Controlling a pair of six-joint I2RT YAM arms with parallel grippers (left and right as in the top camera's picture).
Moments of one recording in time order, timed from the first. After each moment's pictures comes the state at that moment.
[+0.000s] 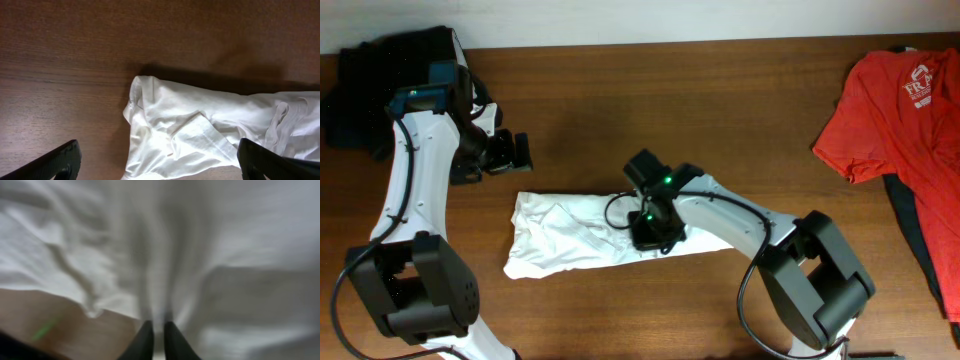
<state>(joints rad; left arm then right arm) 0.10 1.89 1.70 -1.29 0.14 -0.05 0.67 1.92 1.28 -0.82 -0.33 0.53</state>
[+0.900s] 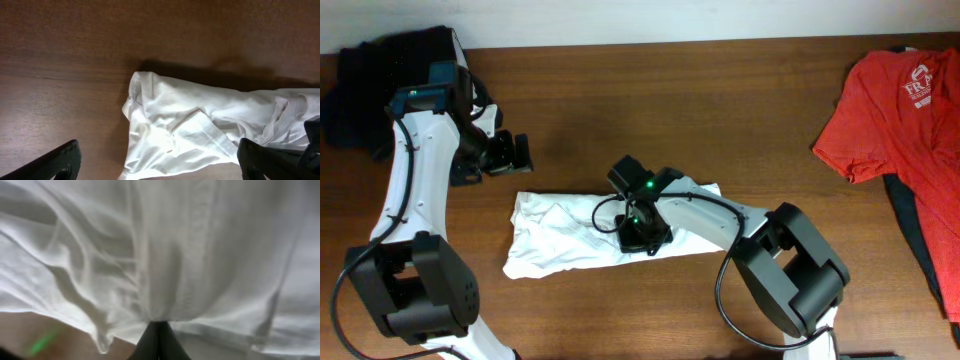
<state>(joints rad) 0.10 1.89 1.70 -1.31 0.14 -0.05 0.71 2.02 1.33 -0.78 -0.32 0.55</state>
